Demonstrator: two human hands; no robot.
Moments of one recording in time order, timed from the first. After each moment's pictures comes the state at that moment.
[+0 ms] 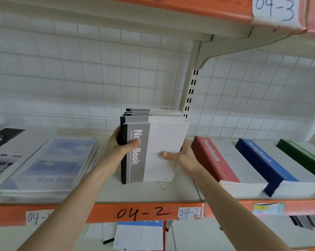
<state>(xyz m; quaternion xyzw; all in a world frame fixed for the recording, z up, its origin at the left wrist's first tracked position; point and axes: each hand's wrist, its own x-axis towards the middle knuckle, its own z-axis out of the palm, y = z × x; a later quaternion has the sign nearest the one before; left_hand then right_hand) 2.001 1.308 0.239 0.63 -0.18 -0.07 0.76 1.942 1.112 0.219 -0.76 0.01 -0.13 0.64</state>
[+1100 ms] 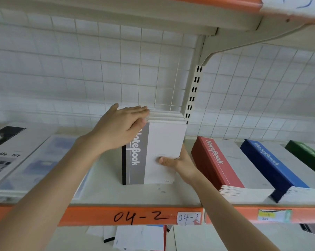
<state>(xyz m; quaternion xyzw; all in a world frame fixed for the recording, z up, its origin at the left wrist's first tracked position) 2.007 1.309 0.313 0.90 -0.40 0.12 0.16 1.950 1.106 0.197 -0.75 -0.01 -0.09 0.65</state>
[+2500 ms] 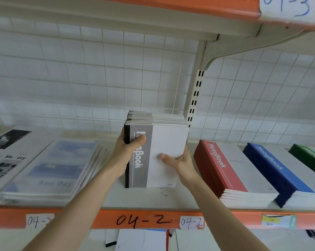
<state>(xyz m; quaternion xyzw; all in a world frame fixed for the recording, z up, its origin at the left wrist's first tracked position) 2.007 1.286 0.238 0.63 -0.17 -0.06 0.76 1.948 1.125 0.206 -0.70 -0.02 -0.18 0.69</state>
